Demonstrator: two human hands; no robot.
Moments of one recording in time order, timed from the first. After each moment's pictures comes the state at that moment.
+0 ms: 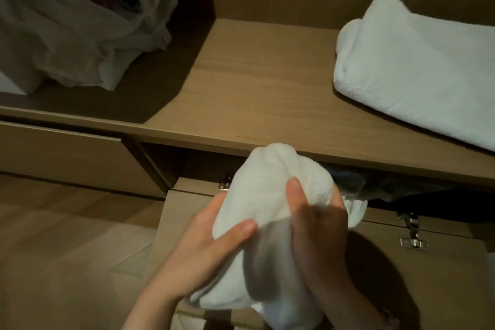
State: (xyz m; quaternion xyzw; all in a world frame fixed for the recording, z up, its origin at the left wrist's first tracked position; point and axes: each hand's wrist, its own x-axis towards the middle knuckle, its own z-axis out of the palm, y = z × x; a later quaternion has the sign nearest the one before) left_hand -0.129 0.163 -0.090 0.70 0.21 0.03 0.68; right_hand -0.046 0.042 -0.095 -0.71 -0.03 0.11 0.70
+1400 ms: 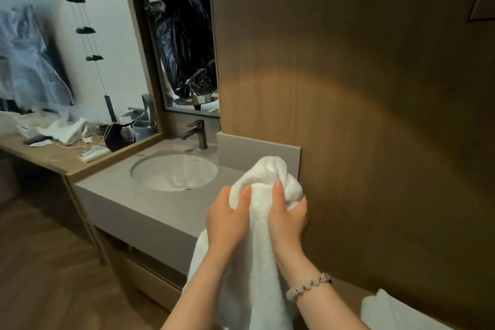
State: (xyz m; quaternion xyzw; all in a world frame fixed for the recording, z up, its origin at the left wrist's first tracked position) left_hand -0.195 0.260 0.610 0.73 0.38 0.40 0.40; right_hand -0.122 0.209 0.597 -0.61 -0.12 0.14 0.77
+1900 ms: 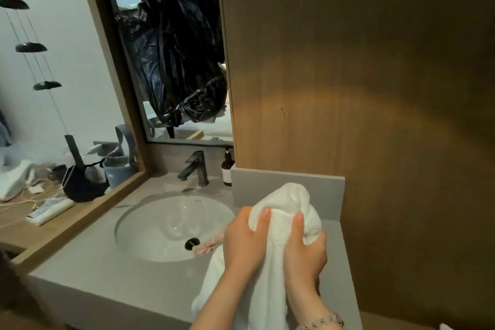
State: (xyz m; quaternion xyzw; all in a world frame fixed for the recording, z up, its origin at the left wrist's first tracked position) left_hand -0.163 0.502 0.596 0.80 0.27 0.33 0.42; right_hand -0.121 0.430 0.584 -0.65 0.04 0.04 0.76
